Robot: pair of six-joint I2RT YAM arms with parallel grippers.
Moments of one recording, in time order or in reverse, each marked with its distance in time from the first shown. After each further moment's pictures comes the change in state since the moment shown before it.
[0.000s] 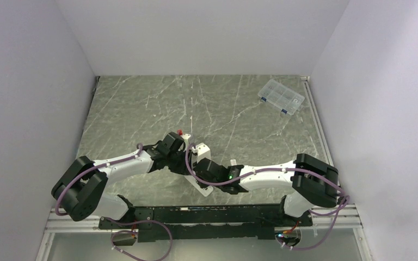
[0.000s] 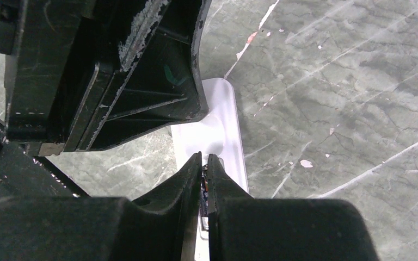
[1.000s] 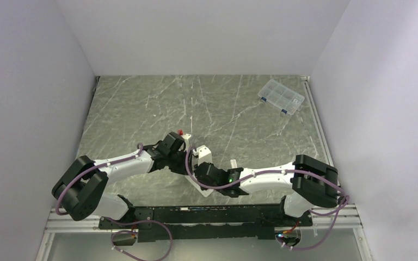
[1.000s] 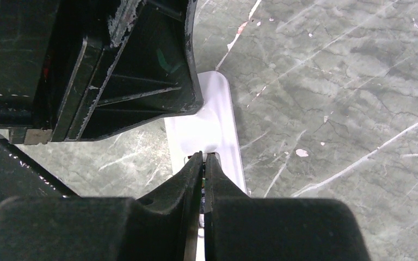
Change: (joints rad) left arm -0.002 0.004 0.002 0.006 0.000 0.000; right arm 0.035 0.000 -0.019 -0.006 0.068 0.031
